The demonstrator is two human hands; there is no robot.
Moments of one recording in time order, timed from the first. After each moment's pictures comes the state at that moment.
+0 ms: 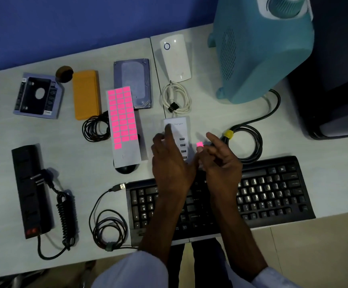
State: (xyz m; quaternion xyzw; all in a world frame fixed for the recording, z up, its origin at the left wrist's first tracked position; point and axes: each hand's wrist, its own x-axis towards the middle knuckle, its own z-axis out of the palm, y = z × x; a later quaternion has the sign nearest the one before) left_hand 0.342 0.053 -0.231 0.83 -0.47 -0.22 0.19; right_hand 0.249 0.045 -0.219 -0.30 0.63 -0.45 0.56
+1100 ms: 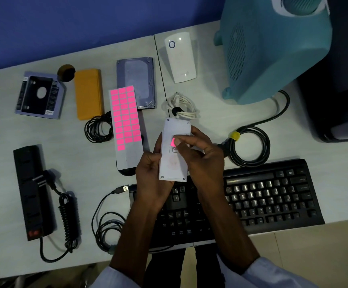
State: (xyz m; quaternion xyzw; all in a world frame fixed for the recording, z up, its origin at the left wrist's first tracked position) left_hand 0.382 0.064 -0.200 0.46 0.10 -0.64 0.60; right_hand 0.291 0.030 -0.218 -0.36 0.59 -0.40 0.60
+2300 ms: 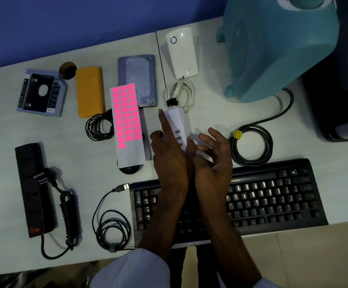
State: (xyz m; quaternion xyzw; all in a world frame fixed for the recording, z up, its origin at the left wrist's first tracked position) left_hand 0.353 0.038 -0.239 0.86 -0.42 -0.22 0.21; right_hand 0.283 0.050 -0.198 -0.32 0.63 -0.45 0.55
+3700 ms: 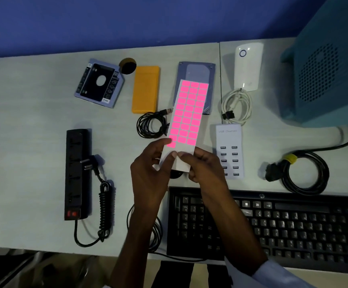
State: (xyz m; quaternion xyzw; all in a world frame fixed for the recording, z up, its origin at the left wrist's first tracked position) left_hand 0.485 0.109 -0.213 0.80 -0.31 -0.26 0.43; right_hand 0.377 0.040 -0.214 -0.33 0.55 -0.20 0.74
